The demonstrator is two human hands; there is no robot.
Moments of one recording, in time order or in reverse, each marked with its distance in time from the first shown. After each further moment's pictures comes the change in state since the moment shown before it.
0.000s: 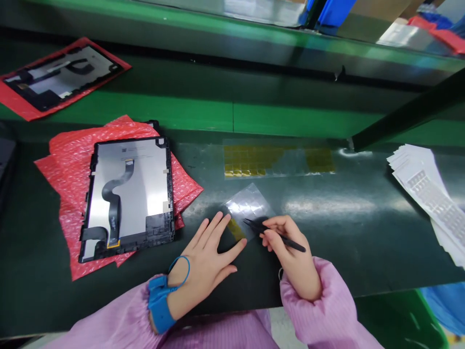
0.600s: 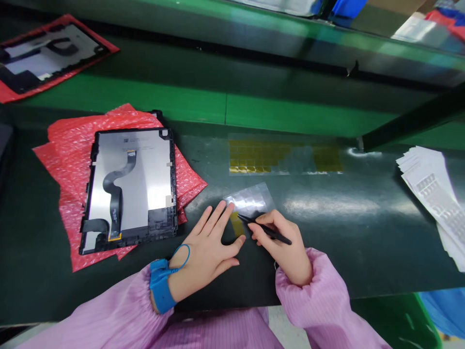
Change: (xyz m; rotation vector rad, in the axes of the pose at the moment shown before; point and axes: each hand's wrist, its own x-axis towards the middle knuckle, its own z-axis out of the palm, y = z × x) left_hand 0.008 -0.014 0.006 -0.080 -0.036 0.062; right_hand 0.013 0.006 0.019 -0.025 -0.090 0.031
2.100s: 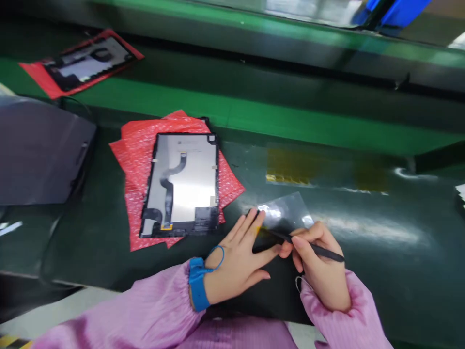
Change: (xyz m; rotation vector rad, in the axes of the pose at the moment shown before) left_hand -0.008 0.010 -0.003 -0.066 -0.003 -0.070; right_hand -0.006 -0.012 0.011 0.422 0.012 -0.012
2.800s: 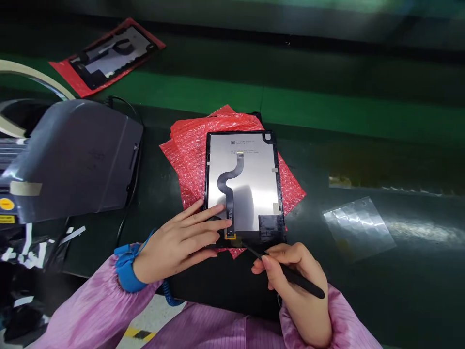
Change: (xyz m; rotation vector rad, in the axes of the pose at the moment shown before) left_hand -0.128 -0.134 -0.141 0.022 0.065 0.187; right_hand -0.038 0.008 0.170 -0.137 -0.035 -0.068
